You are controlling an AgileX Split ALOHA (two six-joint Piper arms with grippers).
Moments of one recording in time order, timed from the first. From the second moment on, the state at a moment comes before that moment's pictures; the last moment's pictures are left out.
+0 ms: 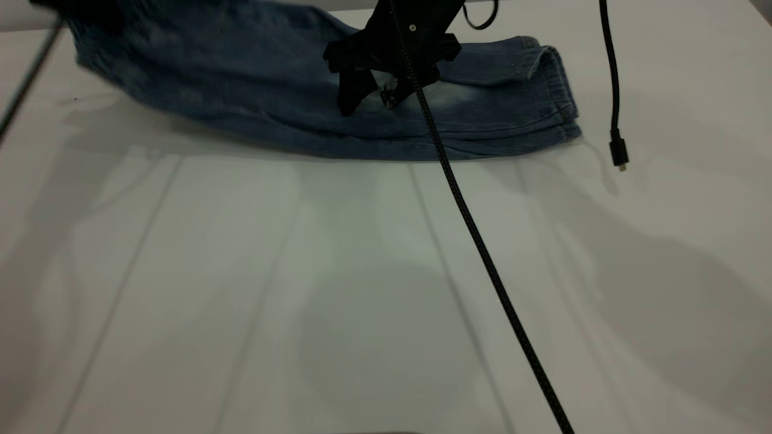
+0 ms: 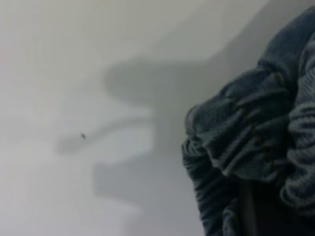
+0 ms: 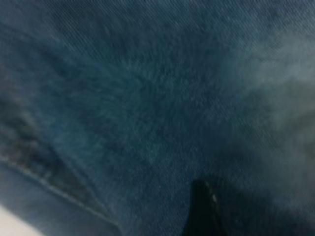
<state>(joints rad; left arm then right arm) 0.00 2.14 -1.62 -0.09 0.54 0.17 0.43 2.69 -2.20 0.50 0.71 -0.28</state>
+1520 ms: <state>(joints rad) -0.55 2.13 -1.74 -0.08 0.54 0.18 0.17 2.64 -2.78 0.11 1.25 -0.01</state>
